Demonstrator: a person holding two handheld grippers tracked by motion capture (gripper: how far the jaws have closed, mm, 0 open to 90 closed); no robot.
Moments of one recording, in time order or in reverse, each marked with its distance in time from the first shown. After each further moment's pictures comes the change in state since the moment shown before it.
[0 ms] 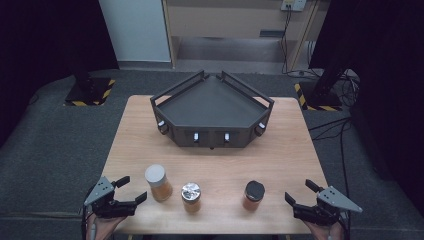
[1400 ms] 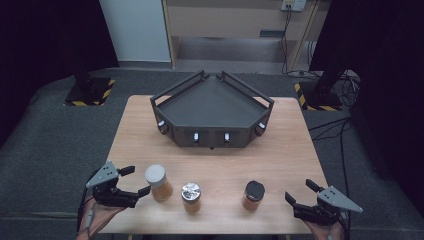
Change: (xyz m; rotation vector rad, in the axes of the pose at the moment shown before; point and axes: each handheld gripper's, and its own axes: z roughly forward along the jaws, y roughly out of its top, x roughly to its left) left arm 0.009 0.070 0.008 0.089 -0.115 0.072; right arm 0.000 0.000 0.000 -0.004 -0.002 0.002
